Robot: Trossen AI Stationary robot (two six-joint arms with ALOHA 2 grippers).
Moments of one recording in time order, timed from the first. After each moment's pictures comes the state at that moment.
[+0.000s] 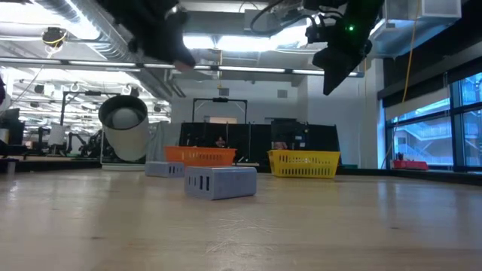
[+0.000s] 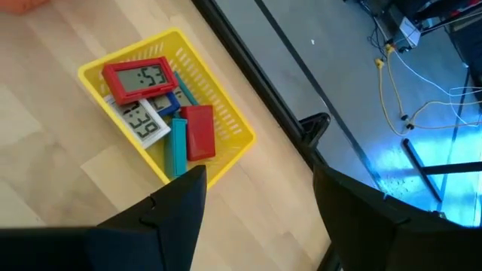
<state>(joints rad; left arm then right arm) 0.01 1.12 0.80 -0.24 -0.78 -0.26 -0.07 1.46 1.22 -1.04 0.76 0.39</state>
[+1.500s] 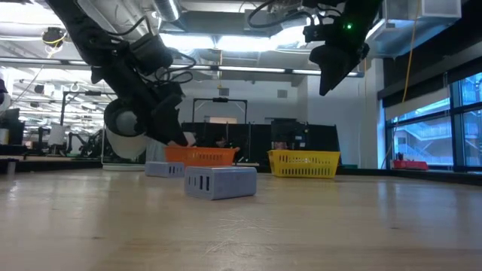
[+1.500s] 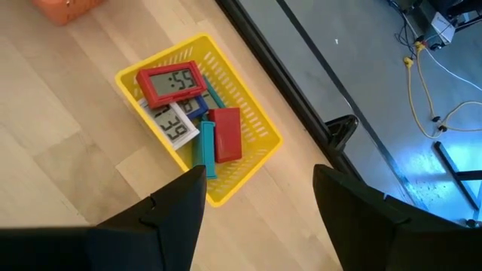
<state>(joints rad) 0.49 1.38 0.53 0.10 -0.05 -0.18 -0.07 1.46 1.22 -1.00 0.69 0.38</state>
